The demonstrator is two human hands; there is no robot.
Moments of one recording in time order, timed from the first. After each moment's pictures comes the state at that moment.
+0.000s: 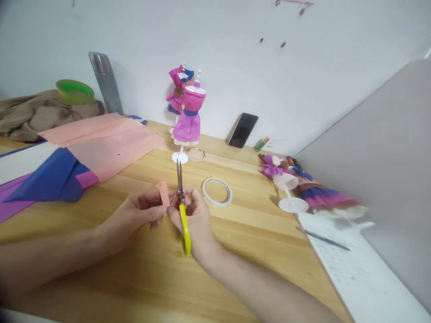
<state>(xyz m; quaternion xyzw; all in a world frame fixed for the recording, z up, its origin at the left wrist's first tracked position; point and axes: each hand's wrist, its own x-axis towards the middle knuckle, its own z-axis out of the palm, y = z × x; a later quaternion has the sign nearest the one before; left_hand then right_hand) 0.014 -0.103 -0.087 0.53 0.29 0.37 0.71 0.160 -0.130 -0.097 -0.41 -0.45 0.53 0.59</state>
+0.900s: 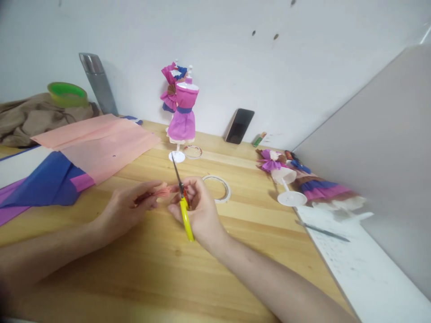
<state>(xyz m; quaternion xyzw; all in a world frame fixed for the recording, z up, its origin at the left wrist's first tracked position) 0.001 -0.085 -0.100 0.77 0.40 0.39 0.30 0.182 -0.120 -0.089 -0.39 -0.51 0.52 0.57</state>
